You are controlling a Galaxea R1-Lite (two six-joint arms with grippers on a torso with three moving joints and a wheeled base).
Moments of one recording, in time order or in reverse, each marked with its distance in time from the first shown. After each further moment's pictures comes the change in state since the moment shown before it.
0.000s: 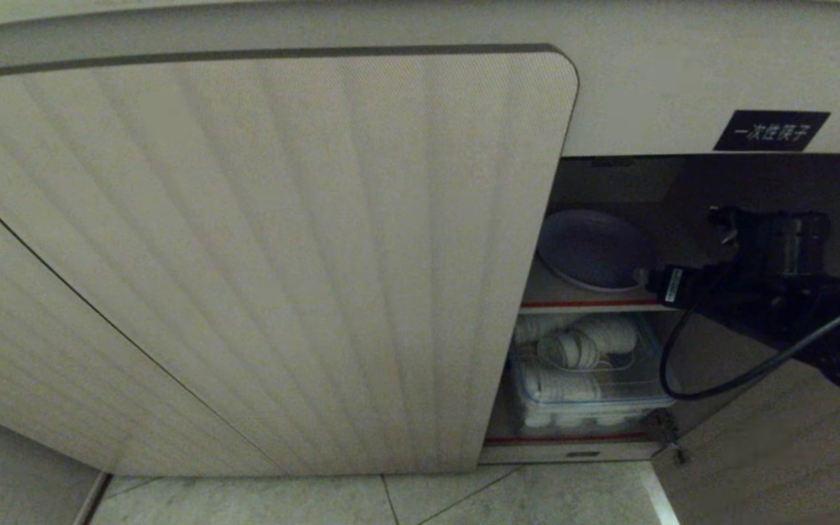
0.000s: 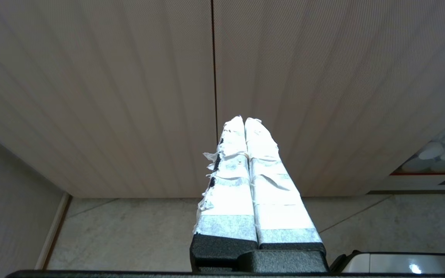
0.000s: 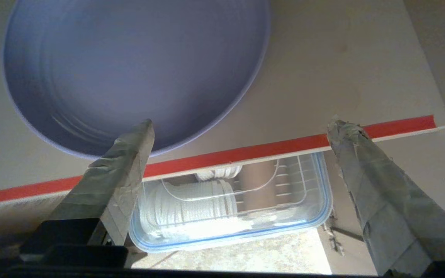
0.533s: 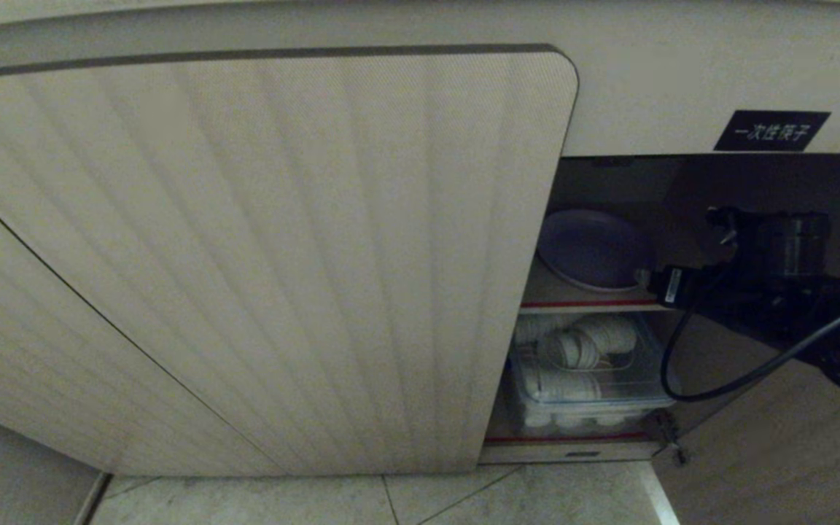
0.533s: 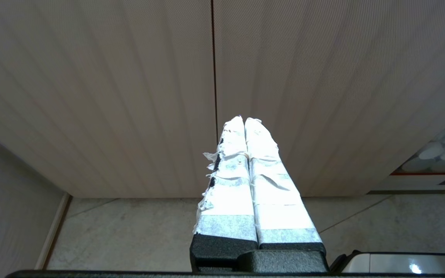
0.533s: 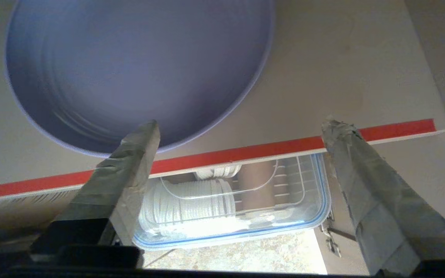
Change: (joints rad) left arm 0.000 0.000 0.000 0.000 0.000 0.000; right arm 0.000 -0.004 0.000 0.003 0.009 -0.020
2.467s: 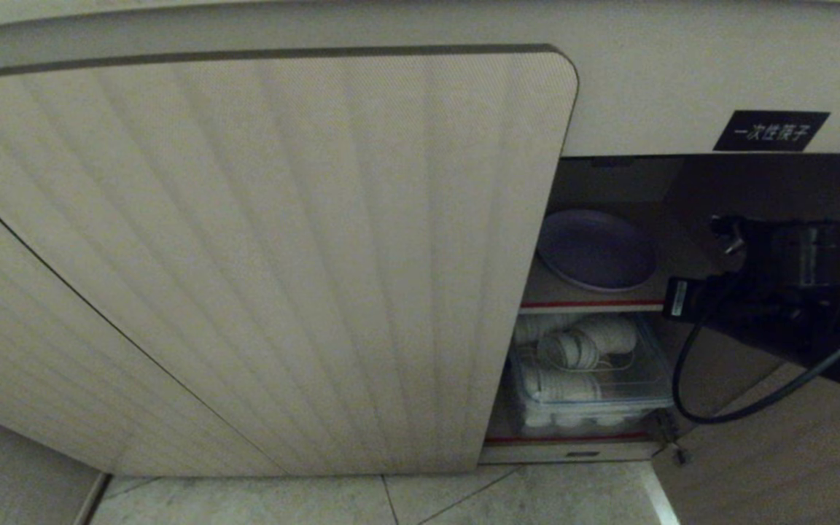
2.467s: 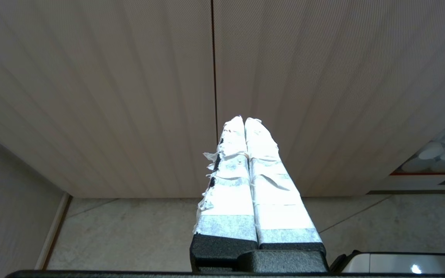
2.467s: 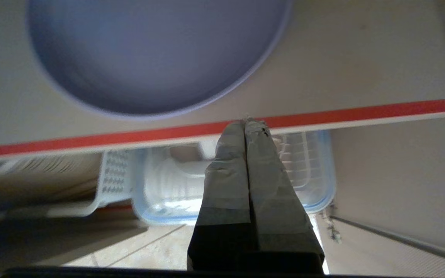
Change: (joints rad) left arm 0.000 0.000 0.000 0.000 0.000 0.000; right arm 0.002 -0.047 0.059 0.016 0.055 -0.024
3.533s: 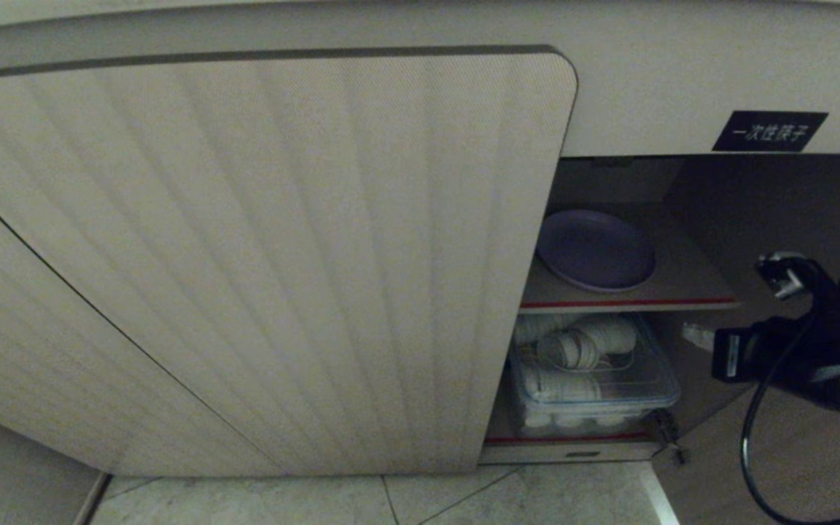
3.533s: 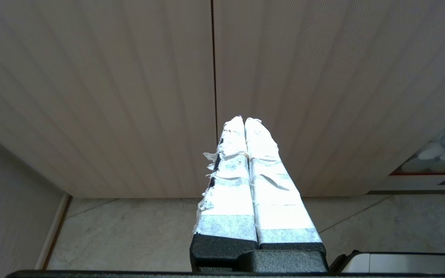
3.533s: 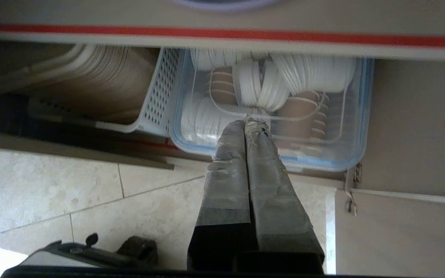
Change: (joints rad) left arm 0.000 0.000 0.000 0.000 0.000 0.000; right arm -0.073 -0.192 0.256 -0.020 0.307 -0.115
